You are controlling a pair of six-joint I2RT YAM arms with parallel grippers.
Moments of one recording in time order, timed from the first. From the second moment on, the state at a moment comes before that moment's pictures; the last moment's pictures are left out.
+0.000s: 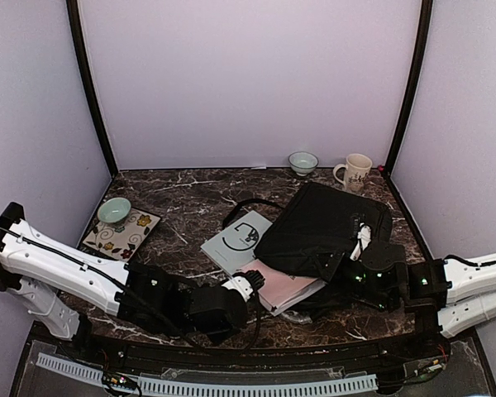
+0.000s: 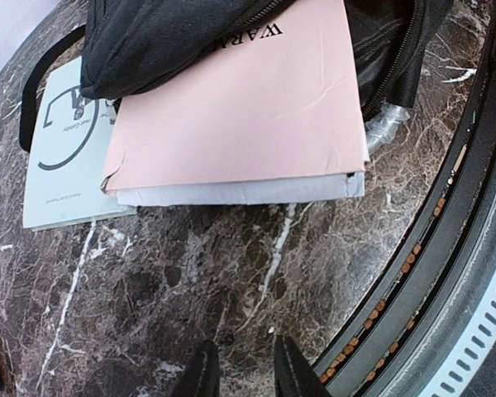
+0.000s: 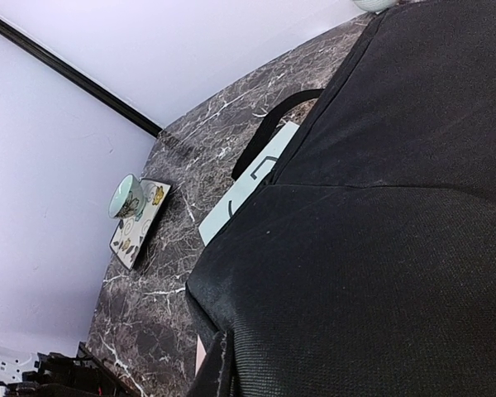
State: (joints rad) left arm -1.54 1.53 1.08 -0.61 -0.53 -0.48; right arm 1.30 0.94 0.48 0.05 0.63 1.05
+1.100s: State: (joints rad) left arm -1.31 2.05 1.31 0.03 -0.29 -0.15; right arm 1.29 0.89 0.44 0.07 0.66 1.04
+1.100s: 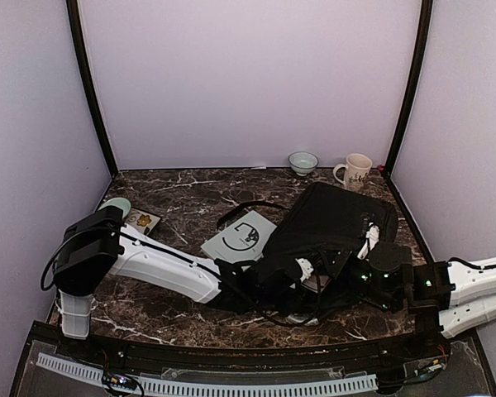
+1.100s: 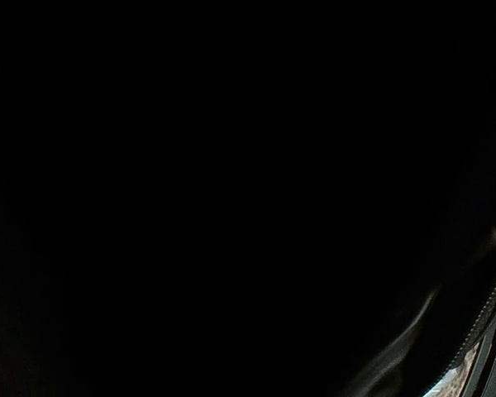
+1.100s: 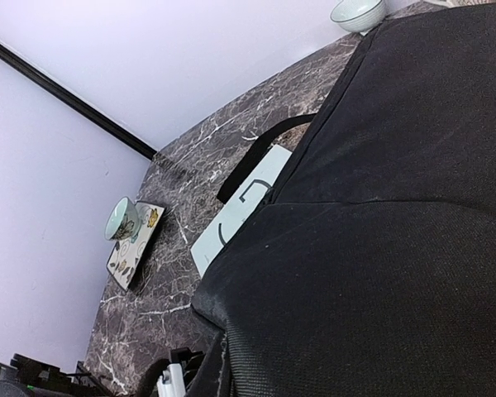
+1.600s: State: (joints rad) left arm -1.29 2.06 1.19 0.38 -0.29 -0.08; right arm 1.29 0.84 0.42 0.09 0.66 1.05
